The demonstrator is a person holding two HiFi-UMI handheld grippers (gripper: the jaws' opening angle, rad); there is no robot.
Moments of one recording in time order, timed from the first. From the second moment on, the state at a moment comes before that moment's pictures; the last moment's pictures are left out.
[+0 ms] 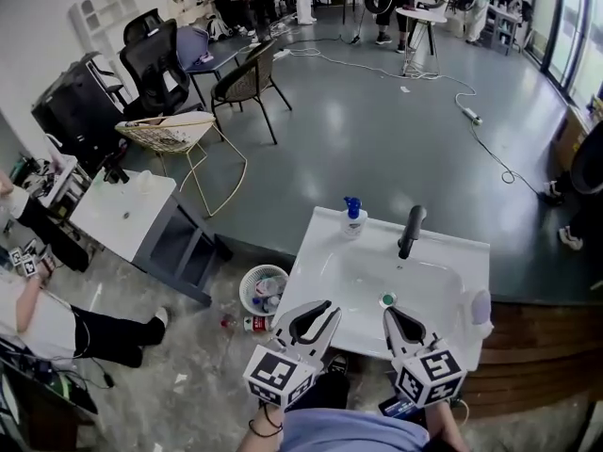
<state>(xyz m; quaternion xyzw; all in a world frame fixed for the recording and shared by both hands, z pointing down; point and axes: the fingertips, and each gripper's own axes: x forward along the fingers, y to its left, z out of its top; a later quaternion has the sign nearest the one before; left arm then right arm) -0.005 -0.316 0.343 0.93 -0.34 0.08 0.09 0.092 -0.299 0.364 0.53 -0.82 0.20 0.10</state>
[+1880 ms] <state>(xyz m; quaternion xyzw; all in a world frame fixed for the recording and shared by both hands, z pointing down) 0.093 -0.593 0.451 0.94 -0.28 0.19 0.06 0.124 -0.392 0.435 0.58 -0.75 0.26 0.17</state>
